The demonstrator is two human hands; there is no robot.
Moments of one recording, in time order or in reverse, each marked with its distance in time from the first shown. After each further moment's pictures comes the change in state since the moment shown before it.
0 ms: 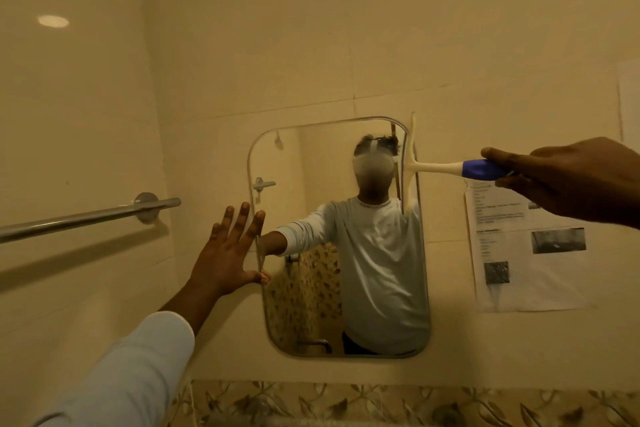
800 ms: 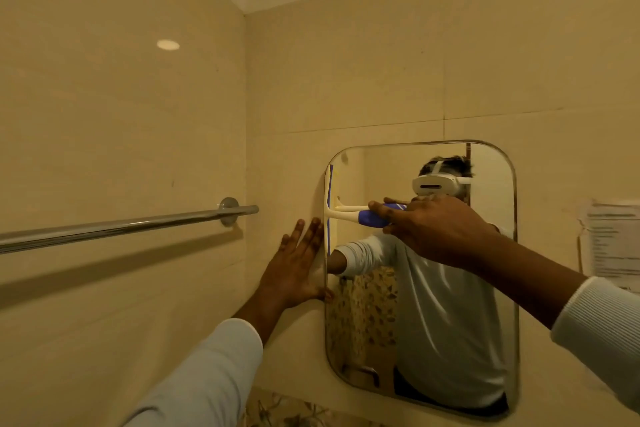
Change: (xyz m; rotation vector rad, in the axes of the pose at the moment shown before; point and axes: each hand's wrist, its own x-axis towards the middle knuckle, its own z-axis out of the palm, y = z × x) left_hand 0.004 -0.005 0.006 -0.033 -0.021 -0.033; right_hand 0.180 -0.198 0.086 0.009 0.027 -0.287
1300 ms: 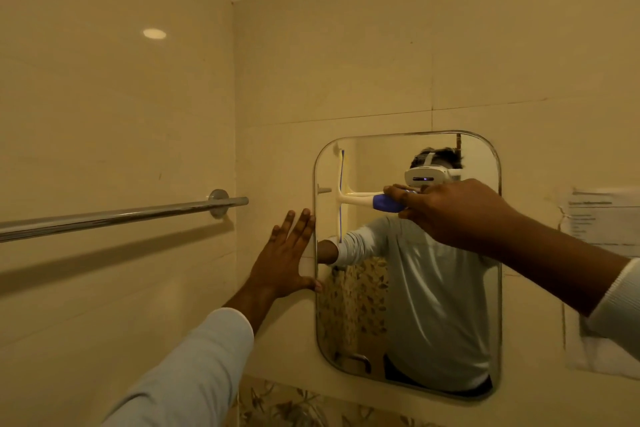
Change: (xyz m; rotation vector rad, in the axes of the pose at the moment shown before) left_hand -0.005 0.000 -0.001 0.040 0.018 0.028; right_hand -0.028 0.016 -0.028 -0.096 -0.025 0.100
